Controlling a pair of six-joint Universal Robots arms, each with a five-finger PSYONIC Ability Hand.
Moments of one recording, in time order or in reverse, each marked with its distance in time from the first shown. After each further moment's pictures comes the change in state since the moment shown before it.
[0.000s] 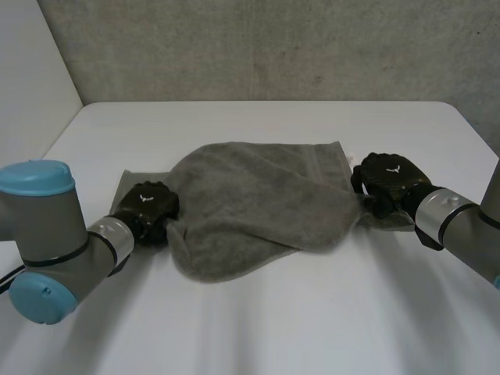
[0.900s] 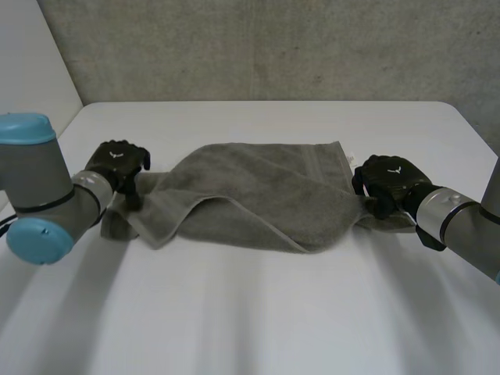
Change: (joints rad) left arm 0.074 -0.084 0.292 -0.096 -0.094 0.035; right arm -0.001 0.012 -0.031 0.047 0.003 0.008; left_hand -0.595 -0.611 0.000 0.000 -0.661; right_hand 0.002 0.000 0.000 0.000 0.000
